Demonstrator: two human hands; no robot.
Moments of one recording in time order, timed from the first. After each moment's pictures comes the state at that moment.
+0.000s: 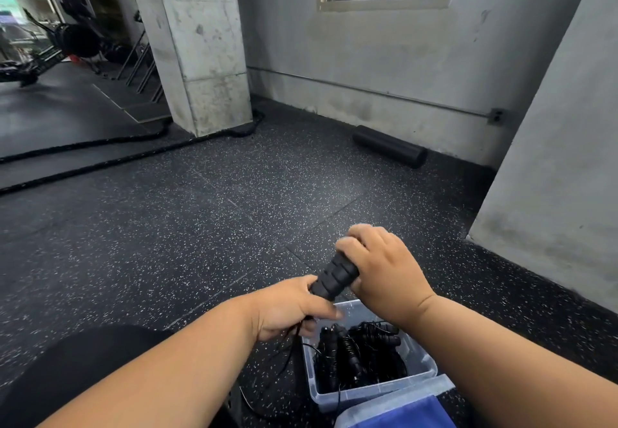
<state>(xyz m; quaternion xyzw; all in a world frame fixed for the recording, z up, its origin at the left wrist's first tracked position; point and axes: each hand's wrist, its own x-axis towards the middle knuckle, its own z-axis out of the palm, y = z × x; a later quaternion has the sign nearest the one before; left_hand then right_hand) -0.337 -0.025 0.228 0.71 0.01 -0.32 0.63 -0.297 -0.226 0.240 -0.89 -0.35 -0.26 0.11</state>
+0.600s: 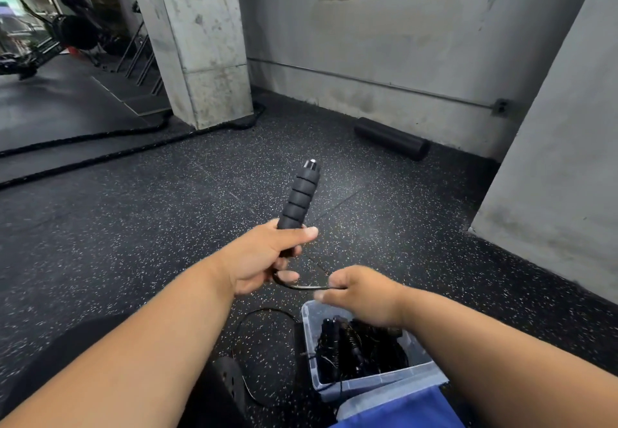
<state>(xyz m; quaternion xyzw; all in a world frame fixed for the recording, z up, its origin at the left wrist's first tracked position) -0.327 0.007 0.286 0.69 0.05 -0.18 0.70 -0.312 -0.204 0.231 -0.87 -0.21 0.26 0.37</state>
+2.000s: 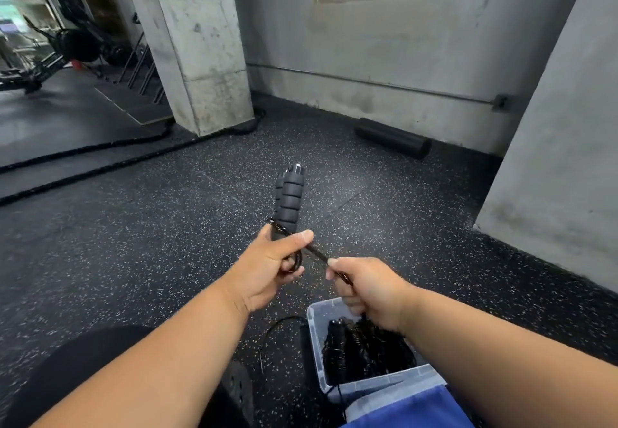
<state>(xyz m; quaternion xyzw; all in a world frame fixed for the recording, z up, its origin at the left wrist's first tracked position) -0.328 0.001 0.255 0.61 0.08 -0.07 0.78 -0.313 -0.195 0.233 -0.69 -0.03 0.31 0.65</state>
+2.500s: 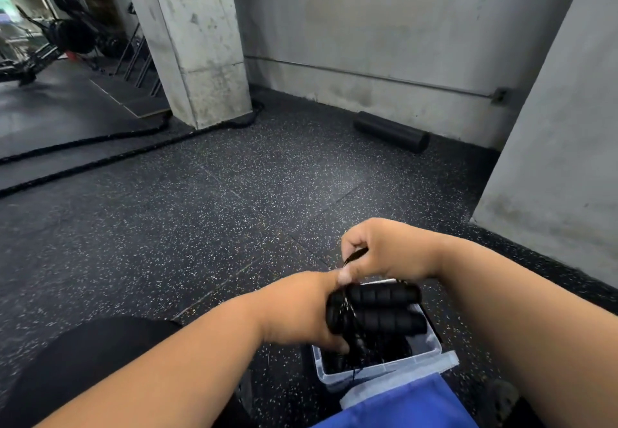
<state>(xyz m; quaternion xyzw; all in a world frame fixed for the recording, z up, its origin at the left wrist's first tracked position) -0.367 -0.034 0.255 0.93 -0.23 -0.17 0.22 -0.296 -0.238 0.296 -0.87 -0.32 0.20 0.31</state>
